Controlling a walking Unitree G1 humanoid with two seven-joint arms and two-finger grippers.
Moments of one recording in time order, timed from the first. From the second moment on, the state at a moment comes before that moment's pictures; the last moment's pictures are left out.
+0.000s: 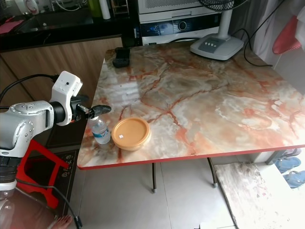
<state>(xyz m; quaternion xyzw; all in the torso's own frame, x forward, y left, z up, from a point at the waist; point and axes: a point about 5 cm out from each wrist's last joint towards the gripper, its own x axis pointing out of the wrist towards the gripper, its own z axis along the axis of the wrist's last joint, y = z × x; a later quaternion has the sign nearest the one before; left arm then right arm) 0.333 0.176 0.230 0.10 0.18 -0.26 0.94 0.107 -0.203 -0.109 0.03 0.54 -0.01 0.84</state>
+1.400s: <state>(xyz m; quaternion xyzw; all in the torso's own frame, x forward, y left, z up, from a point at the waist) 0.347 0.182 0.199 0.08 0.21 -0.21 0.95 0.107 -0.211 -0.108 0.02 0.55 -0.01 0.84</state>
